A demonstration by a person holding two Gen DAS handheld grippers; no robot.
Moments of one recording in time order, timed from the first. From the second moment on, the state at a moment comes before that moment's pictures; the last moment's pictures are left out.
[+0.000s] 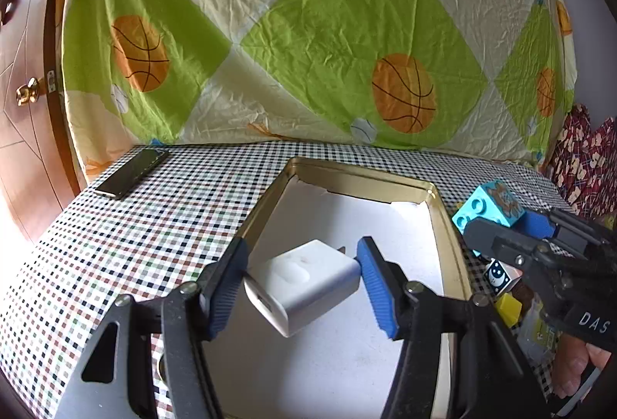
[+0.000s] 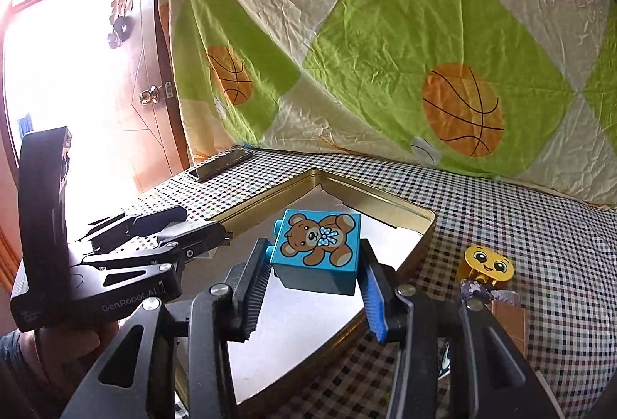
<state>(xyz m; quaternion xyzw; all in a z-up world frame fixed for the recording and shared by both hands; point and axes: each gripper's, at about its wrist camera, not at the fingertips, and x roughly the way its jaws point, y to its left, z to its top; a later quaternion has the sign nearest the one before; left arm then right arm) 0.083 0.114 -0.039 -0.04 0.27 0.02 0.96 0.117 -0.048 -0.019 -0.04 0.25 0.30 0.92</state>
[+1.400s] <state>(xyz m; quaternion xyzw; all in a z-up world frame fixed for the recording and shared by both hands) 0.133 0.101 -0.019 0.02 0.32 0.04 0.95 0.163 -0.062 -0.022 -0.04 0.32 0.27 0.90</state>
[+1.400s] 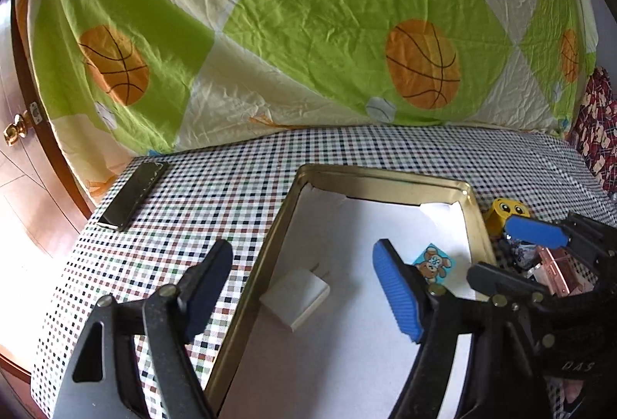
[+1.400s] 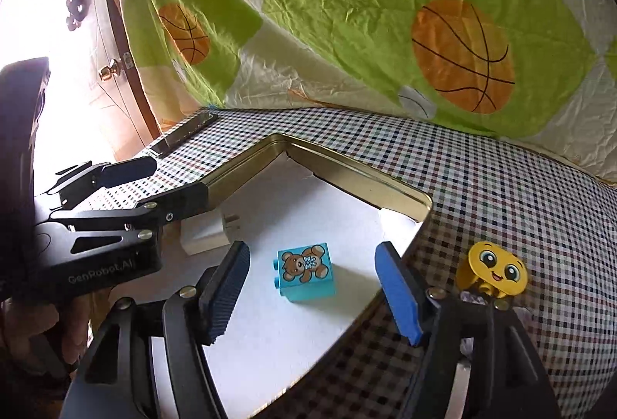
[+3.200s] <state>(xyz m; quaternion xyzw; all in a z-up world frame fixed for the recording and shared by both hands) 0.051 -0.099 -0.098 0.04 0.38 -0.19 0.90 0.078 -0.256 -0.075 0.00 0.31 0.11 0.95</state>
